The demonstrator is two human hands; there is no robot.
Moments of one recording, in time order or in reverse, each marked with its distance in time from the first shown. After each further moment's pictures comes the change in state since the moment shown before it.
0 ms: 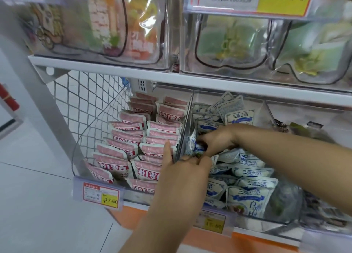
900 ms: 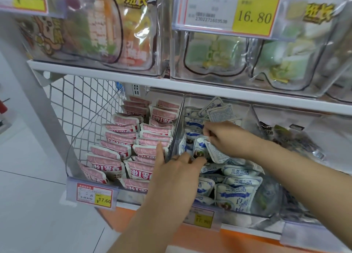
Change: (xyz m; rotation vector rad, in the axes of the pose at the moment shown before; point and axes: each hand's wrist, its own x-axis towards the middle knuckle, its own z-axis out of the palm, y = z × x) left_hand 0.000 0.001 0.000 0.012 0.032 0.010; right_hand -0.053 0.014 0.022 0.102 0.655 -0.065
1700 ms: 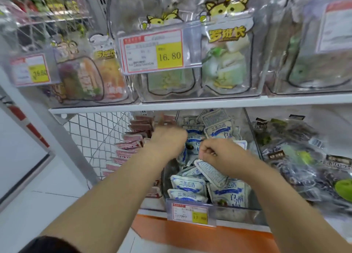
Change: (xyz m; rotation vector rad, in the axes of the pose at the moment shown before) left_hand 0.090 -0.012 -0.027 0.508 -0.067 0.087; right_hand -0.057 -0.013 0.005 0.439 0.131 0.001
